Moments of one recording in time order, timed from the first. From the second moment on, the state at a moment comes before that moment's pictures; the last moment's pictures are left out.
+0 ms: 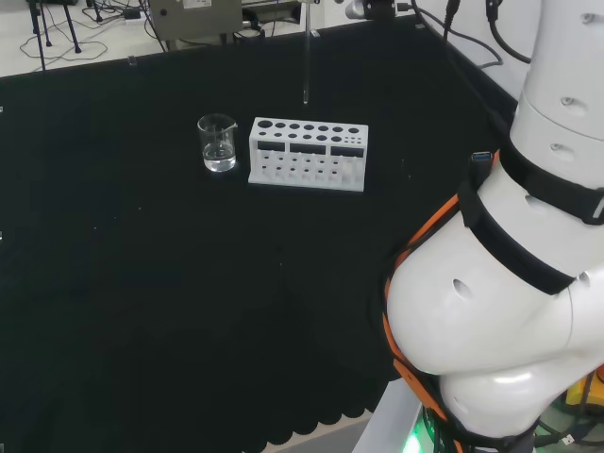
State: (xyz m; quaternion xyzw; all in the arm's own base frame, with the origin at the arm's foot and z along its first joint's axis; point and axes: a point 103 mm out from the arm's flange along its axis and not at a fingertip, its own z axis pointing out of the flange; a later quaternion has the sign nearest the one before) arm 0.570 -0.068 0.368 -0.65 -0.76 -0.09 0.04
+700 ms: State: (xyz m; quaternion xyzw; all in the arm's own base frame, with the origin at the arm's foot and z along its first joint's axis) arm 0.523 -0.048 0.368 -0.64 -0.76 -0.08 0.03
